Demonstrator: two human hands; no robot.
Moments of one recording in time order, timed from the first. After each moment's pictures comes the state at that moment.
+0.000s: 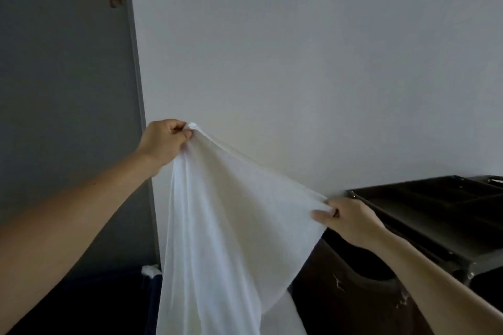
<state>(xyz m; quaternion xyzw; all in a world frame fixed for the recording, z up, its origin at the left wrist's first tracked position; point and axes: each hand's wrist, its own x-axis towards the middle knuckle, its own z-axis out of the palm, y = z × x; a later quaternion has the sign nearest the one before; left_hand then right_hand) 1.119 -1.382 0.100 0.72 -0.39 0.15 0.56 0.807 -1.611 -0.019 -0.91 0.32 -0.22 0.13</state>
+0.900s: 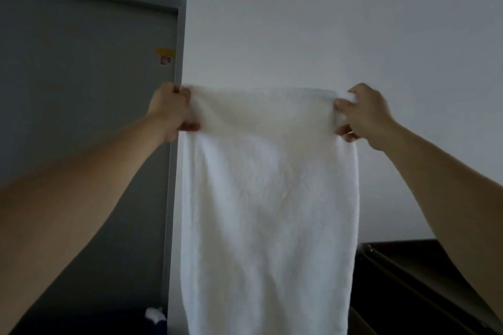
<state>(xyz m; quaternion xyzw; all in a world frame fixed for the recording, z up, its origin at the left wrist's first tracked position) 1.126 -1.319 0.236 0.59 -0.32 0.12 0.73 0.849 -1.566 0.251 -0.75 0.20 -0.58 0.26</state>
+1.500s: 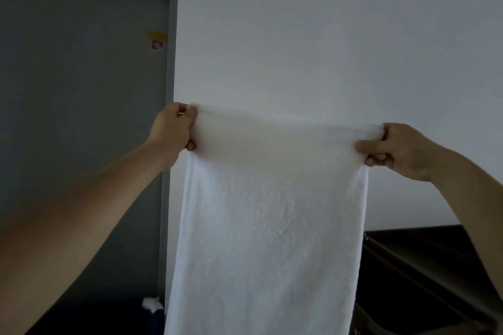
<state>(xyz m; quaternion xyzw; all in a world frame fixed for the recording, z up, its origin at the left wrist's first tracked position) 1.147 -1.346 0.170 0.58 -0.36 0.13 0.72 0.799 -1.596 0.188 -0.78 0.12 -0.35 0.51</state>
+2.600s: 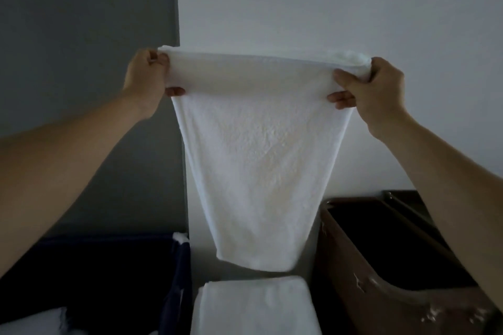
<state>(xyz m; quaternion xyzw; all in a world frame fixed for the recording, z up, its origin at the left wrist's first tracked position) 1.143 -1.330 0.162 0.59 -0.30 0.16 0.73 0.867 -1.606 0.152 -0.71 0.05 -0.55 0.44</state>
